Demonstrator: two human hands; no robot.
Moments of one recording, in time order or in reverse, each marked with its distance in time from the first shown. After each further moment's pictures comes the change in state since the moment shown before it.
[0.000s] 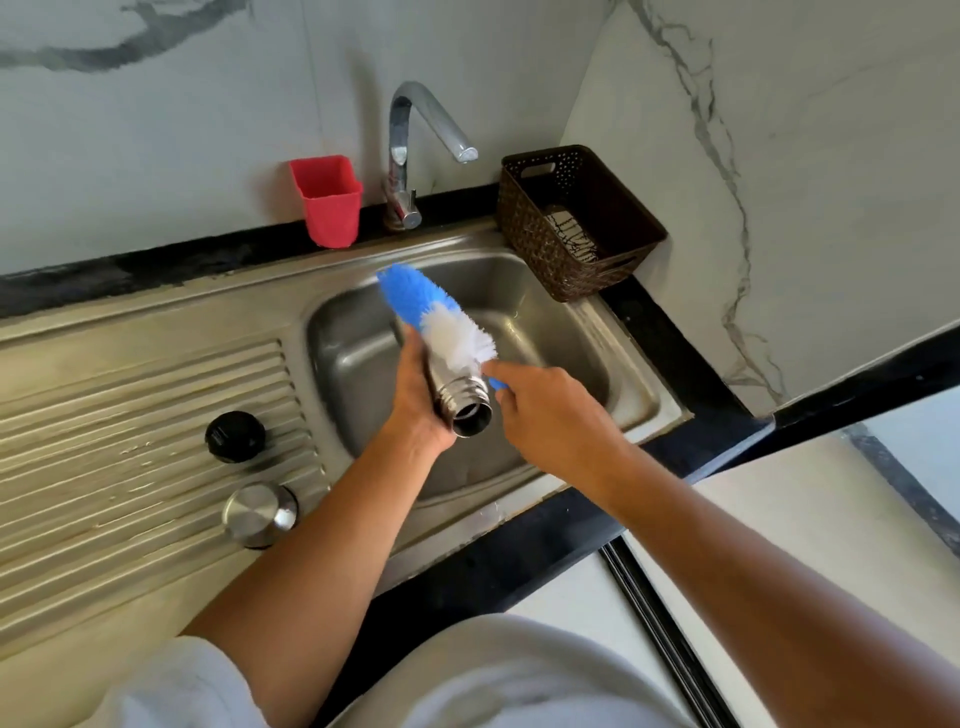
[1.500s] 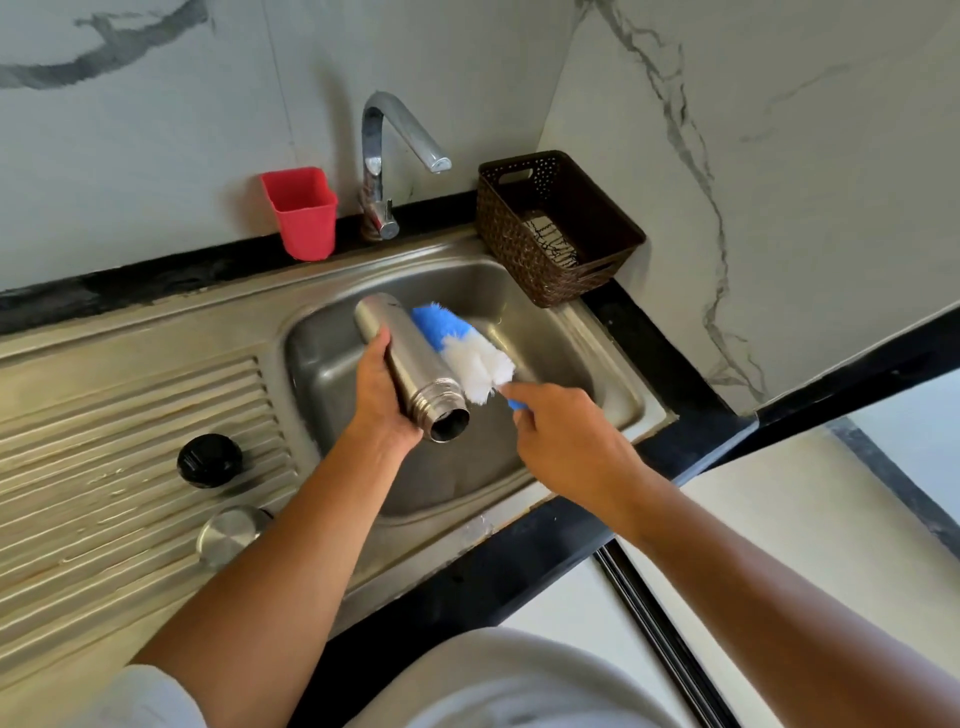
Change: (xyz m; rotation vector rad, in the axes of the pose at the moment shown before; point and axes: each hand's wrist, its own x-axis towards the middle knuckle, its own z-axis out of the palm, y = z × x) left_hand 0.003 0.017 0.000 0.040 0.056 0.039; right_hand -0.007 0.028 0.001 0.022 -0.008 0.111
